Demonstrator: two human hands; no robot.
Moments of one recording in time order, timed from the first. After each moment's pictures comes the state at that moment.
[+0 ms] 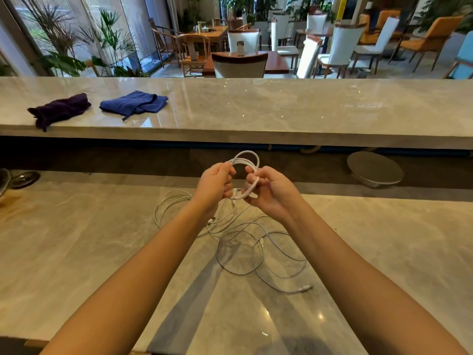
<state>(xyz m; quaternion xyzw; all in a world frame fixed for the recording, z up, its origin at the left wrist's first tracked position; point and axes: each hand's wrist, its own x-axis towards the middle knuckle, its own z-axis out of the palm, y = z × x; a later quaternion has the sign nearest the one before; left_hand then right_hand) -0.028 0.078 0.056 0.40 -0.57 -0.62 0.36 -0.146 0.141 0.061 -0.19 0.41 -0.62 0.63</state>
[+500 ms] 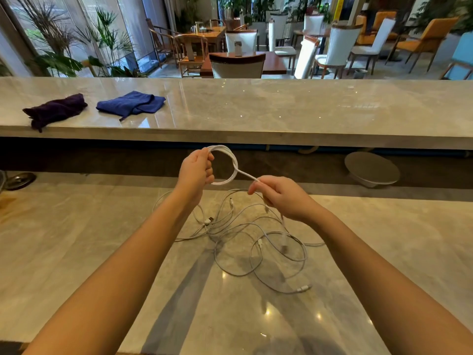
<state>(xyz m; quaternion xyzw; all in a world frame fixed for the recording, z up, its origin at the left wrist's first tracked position) -0.015 0.048 0.064 0.41 -0.53 -0.60 0.43 -0.178 0.158 0.058 -0.63 0.66 -0.31 0.26</state>
